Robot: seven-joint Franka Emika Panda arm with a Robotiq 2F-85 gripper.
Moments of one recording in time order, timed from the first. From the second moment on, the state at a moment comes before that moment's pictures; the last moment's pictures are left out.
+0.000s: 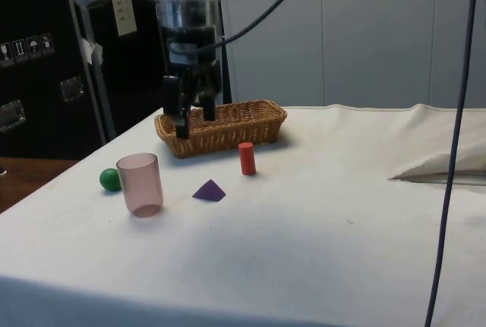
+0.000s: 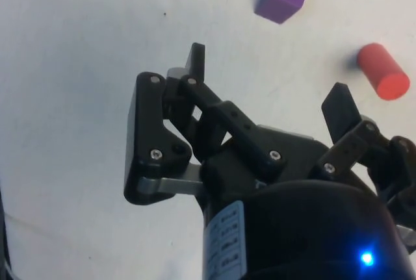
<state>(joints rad) 0.29 0.19 -0.13 -2.23 0.01 2.51 0.23</state>
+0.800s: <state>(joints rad) 0.28 0.31 -0.13 -2.26 0.01 2.68 0.21</state>
